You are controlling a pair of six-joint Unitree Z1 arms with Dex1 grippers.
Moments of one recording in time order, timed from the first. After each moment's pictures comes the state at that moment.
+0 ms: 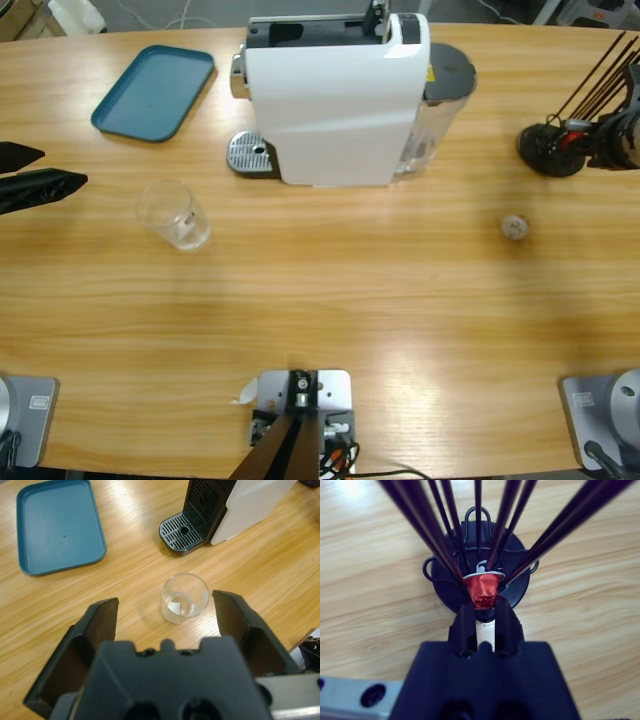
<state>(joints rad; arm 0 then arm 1) -0.62 1.02 -0.64 0.27 0.01 -0.11 0.21 1.58 -0.68 0.11 -0.30 0.33</state>
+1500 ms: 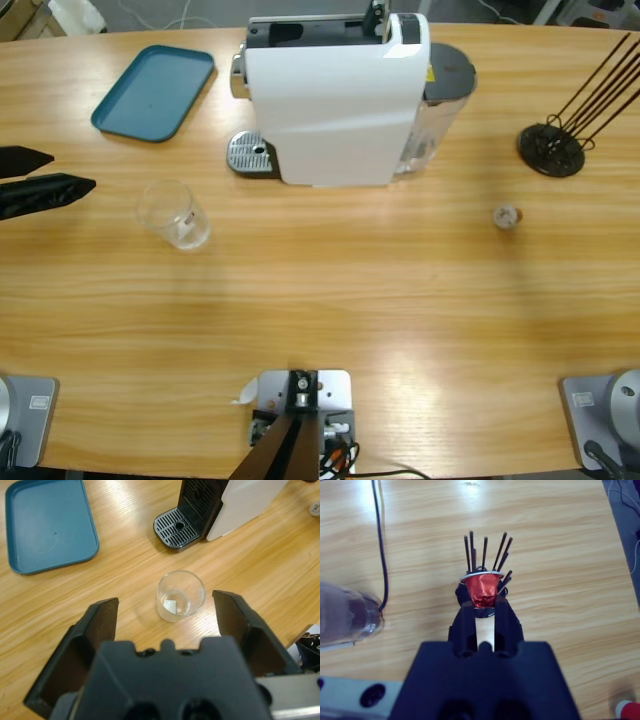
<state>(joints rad) -0.62 1.04 -0.64 0.27 -0.01 -0.11 0.26 1.33 -1.16 0.73 -0.32 0.27</state>
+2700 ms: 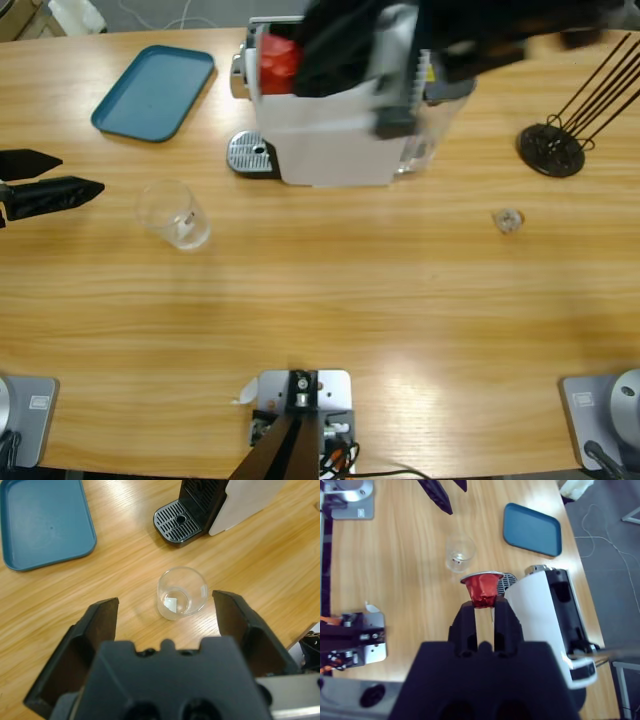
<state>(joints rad) -0.62 1.07 -0.64 0.27 -0.01 -0.11 1.03 1.56 -1.53 0.69 0.08 -0.48</state>
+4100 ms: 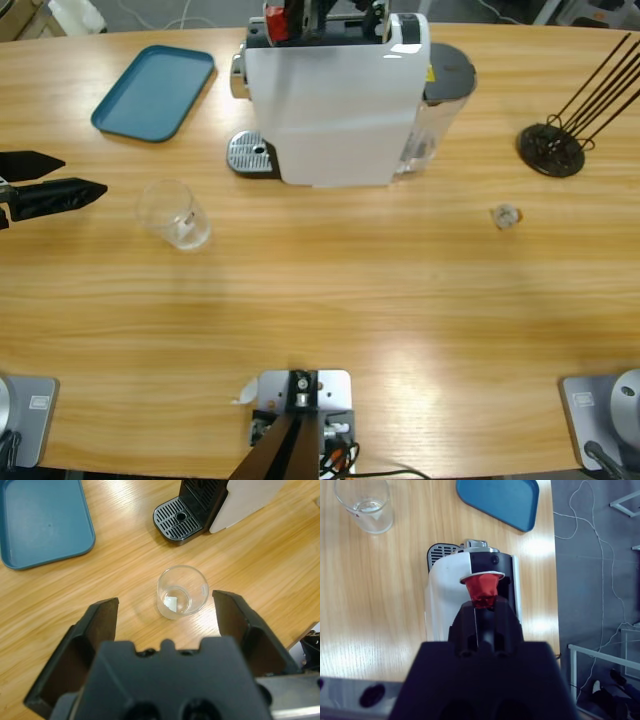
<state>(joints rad) -0.62 1.09 -0.64 0.27 -0.01 -0.11 0.81 1.87 -1.81 0.77 0.07 -0.80</state>
